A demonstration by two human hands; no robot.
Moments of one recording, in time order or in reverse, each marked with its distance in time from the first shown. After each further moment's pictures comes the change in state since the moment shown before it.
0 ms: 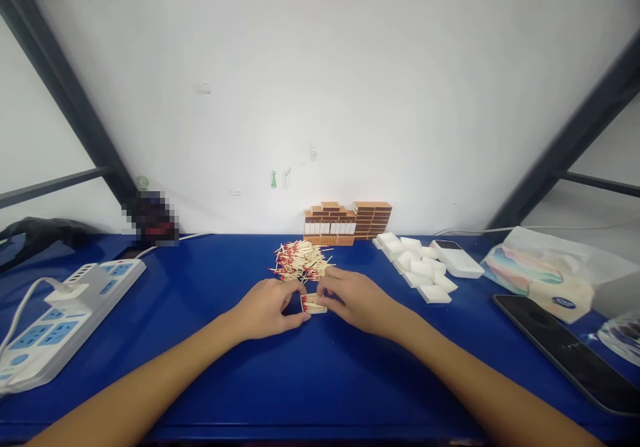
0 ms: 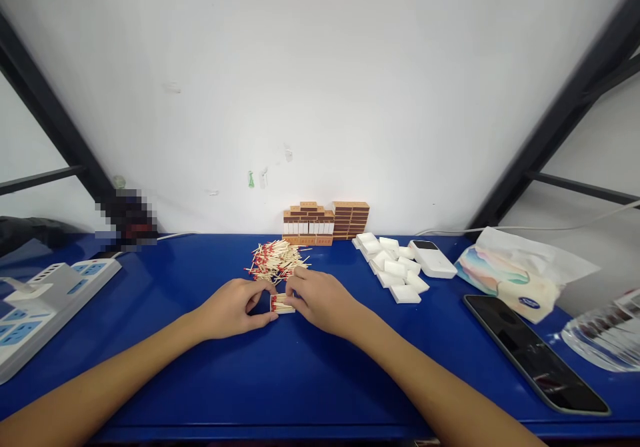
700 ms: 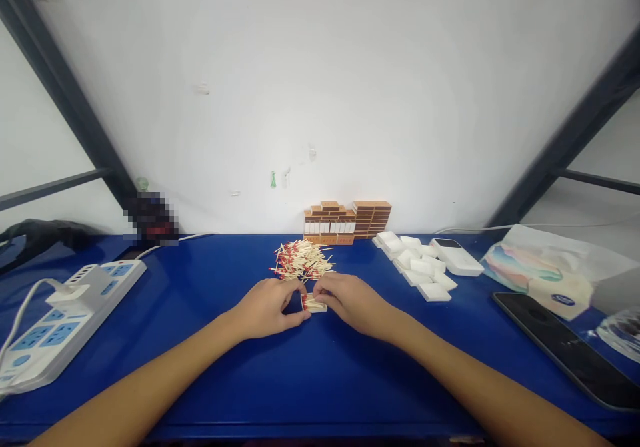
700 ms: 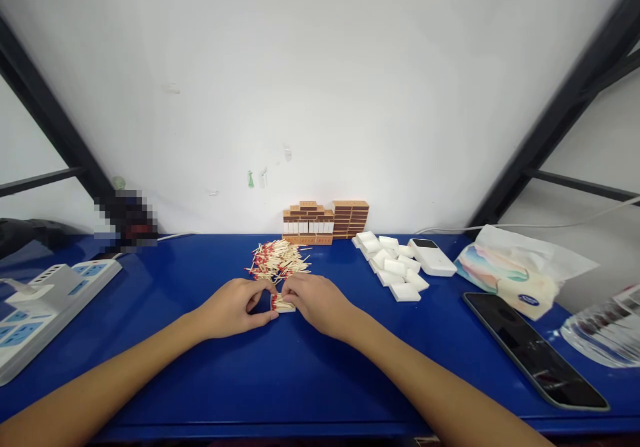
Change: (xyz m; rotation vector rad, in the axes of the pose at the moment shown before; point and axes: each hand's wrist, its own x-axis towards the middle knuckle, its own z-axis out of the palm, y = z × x) left_hand 0.000 -0.002 0.001 0.009 -0.007 0.009; right_hand 0.004 -0.002 0.007 0.188 0.023 0.033
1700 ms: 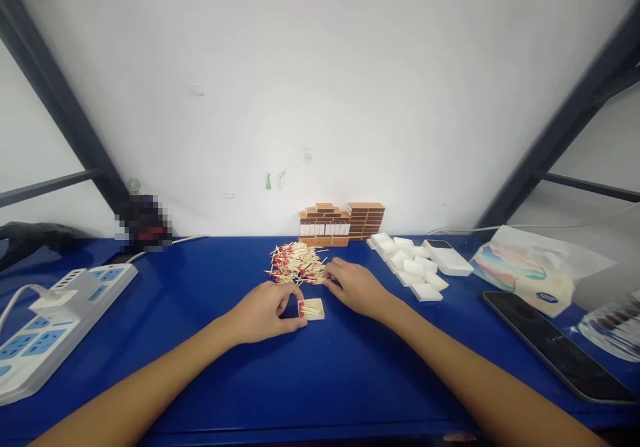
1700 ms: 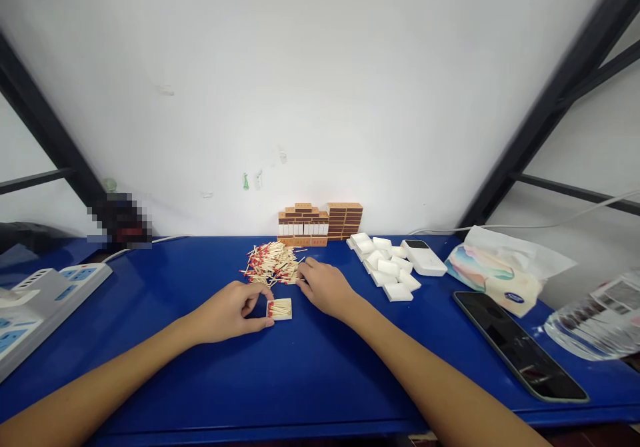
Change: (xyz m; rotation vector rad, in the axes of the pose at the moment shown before) left_hand 0.000 0.003 -0.002 -0.157 -0.058 -0.043; right_hand 0.006 0.031 -0.006 -0.374 0.016 0.180
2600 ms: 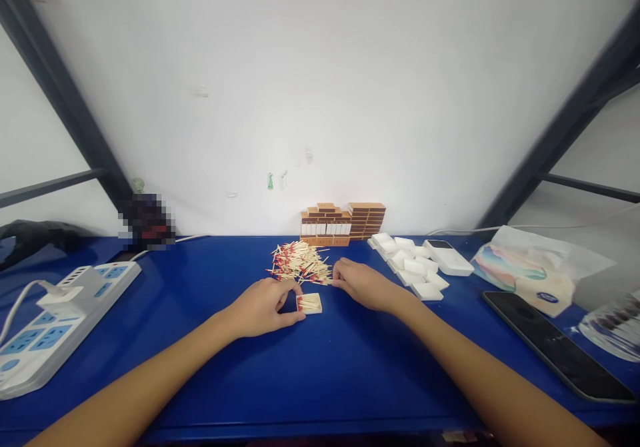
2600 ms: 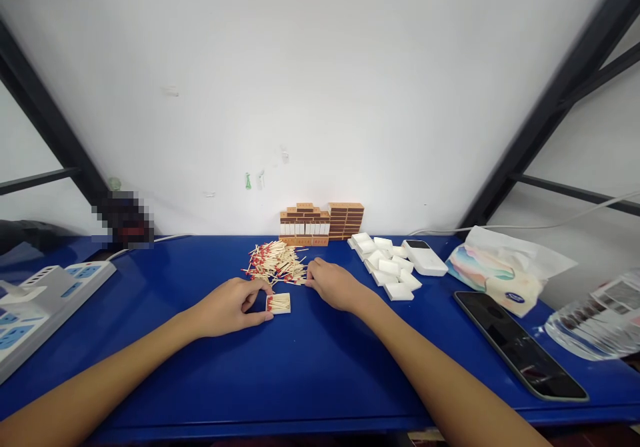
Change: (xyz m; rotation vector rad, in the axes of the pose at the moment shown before) left_hand 0.000 -0.006 -0.004 0.094 0.013 0.042; right_hand -0.002 0.014 -0.012 0.129 -0.142 0.035
